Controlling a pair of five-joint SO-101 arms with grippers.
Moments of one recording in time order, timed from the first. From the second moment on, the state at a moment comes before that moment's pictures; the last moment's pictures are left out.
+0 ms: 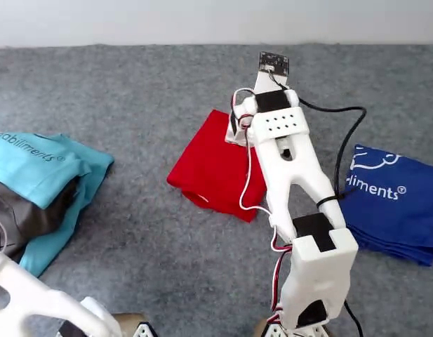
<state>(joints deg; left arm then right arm) -59.8 -36.8 27.7 86.7 -42.2 -17.4 21.2 -19.0 78.3 -29.4</state>
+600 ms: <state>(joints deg) -59.8 -36.8 27.7 86.7 -42.2 -17.5 40.4 -19.9 64.1 -40.0</state>
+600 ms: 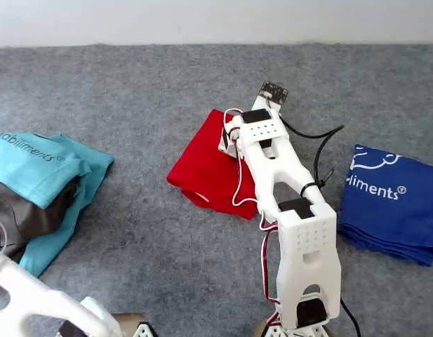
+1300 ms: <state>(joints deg) -59.8 -36.8 27.7 86.7 -42.2 -7.7 23.7 -20.1 77.5 -21.1</state>
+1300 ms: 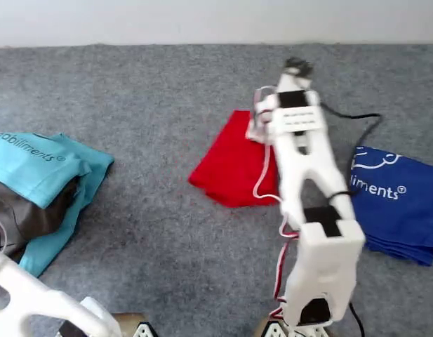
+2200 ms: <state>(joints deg) -59.8 -36.8 29.1 86.7 -42.2 16.9 1.2 -20.1 96.2 12.8</state>
